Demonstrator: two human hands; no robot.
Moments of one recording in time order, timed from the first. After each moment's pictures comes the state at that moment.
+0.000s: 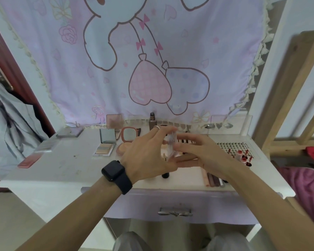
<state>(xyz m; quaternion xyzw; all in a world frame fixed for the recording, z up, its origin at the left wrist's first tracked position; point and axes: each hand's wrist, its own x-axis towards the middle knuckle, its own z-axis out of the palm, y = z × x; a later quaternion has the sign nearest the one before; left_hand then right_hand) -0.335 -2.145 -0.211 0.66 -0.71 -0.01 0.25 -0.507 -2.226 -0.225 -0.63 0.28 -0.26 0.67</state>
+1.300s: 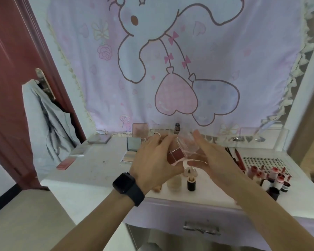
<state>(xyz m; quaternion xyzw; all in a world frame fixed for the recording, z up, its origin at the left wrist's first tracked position) -0.292 -2.130 -0.213 0.71 -0.65 0.10 0.25 -0.452 -2.200 -0.213 -0.61 0.30 -0.37 0.63</state>
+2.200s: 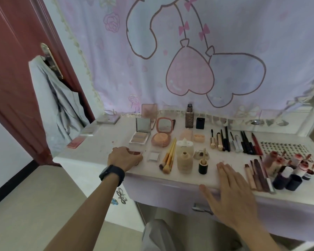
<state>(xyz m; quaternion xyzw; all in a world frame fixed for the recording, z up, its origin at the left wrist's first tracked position) -0.144 -2.128 -0.336 0.91 -0.32 -0.13 0.24 -0.479 -2.192 -0.387 -0.85 0.51 -0.15 0.04</state>
